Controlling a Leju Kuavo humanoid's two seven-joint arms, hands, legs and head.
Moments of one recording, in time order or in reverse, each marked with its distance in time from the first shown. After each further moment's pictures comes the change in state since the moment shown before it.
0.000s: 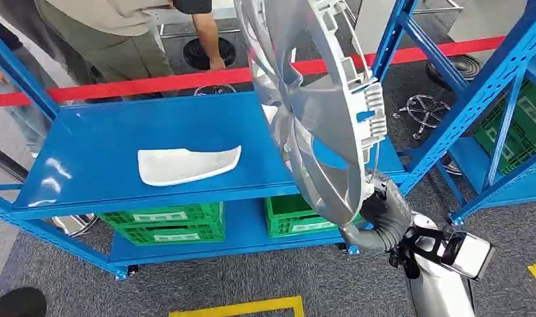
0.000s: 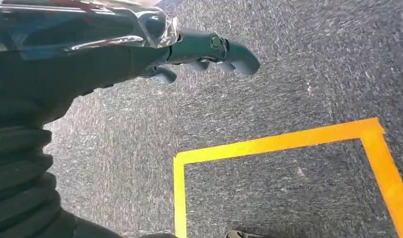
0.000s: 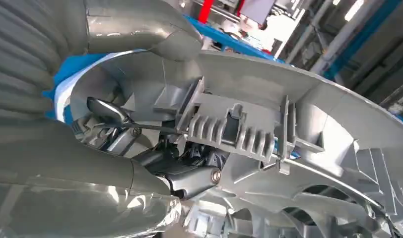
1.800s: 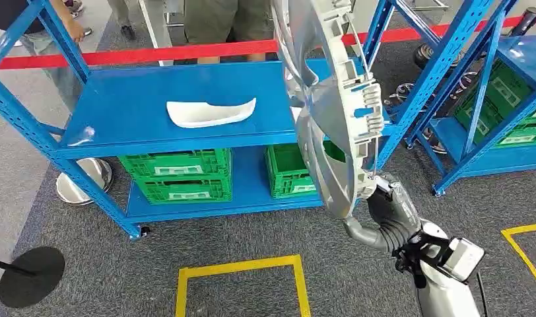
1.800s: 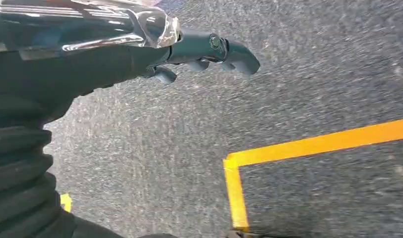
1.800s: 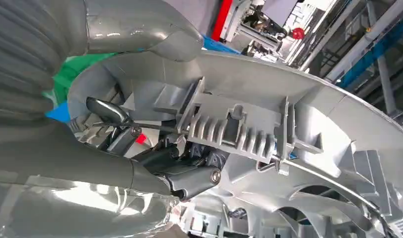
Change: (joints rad) left arm -0.004 0.002 -0.026 -0.001 -0.026 -0.012 0.016; right arm 0.060 -0.041 -0.026 -0.023 0.063 -0.134 0.010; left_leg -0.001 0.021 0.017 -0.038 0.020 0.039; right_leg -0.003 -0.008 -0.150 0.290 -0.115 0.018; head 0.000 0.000
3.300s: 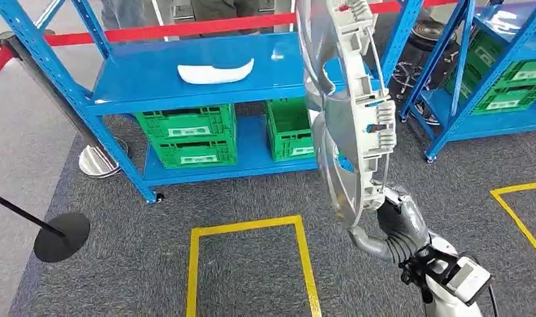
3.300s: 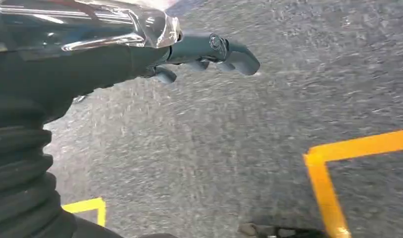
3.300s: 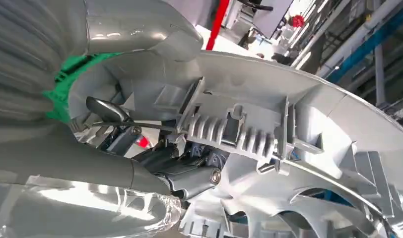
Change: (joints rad) left arm 0.000 -0.003 -0.008 0.001 -0.007 -0.018 0.012; right arm 0.082 -0.012 -0.021 -0.061 0.043 -0.074 -0.027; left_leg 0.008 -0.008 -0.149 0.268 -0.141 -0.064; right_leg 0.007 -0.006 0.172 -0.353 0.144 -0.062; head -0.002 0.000
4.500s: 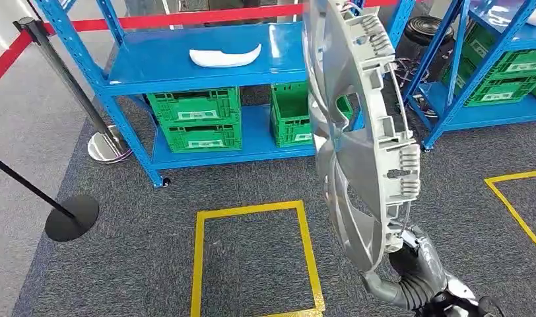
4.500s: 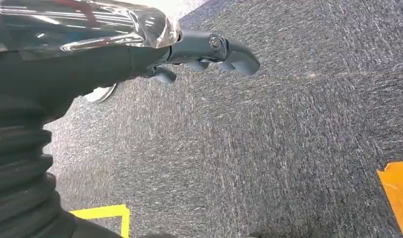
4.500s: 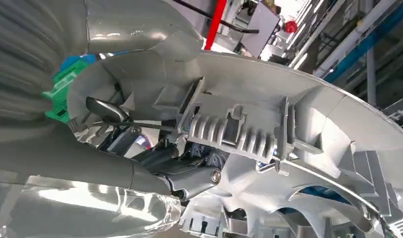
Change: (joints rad) left arm 0.036 -0.001 -0.005 0.000 0.026 0.052 0.021; right arm 0.200 -0.042 -0.003 -0.188 -0.030 -0.041 0.000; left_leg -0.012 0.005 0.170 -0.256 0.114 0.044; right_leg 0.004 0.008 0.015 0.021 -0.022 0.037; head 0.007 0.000
